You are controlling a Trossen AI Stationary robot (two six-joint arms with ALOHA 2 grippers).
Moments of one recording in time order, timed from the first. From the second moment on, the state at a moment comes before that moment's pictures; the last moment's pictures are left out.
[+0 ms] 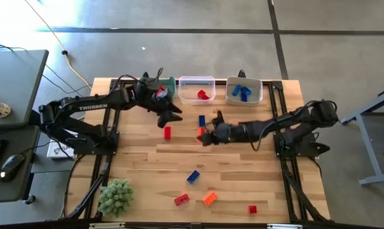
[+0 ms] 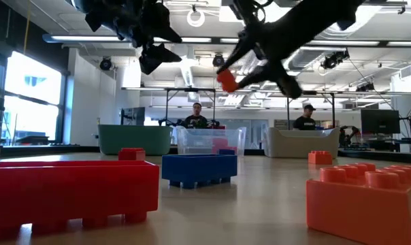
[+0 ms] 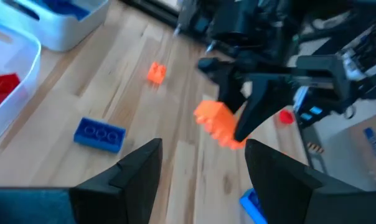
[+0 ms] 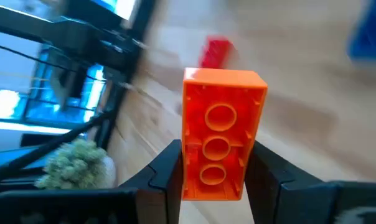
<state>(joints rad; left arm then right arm) 0.51 1.28 0.91 -0.19 0.48 -0.24 0.12 1.53 0.87 0.09 0.24 1.24</state>
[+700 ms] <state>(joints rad) 0.67 1.28 0.91 0.08 0.54 -0.60 -0.26 1.53 0.87 0.54 -0.21 0.73</state>
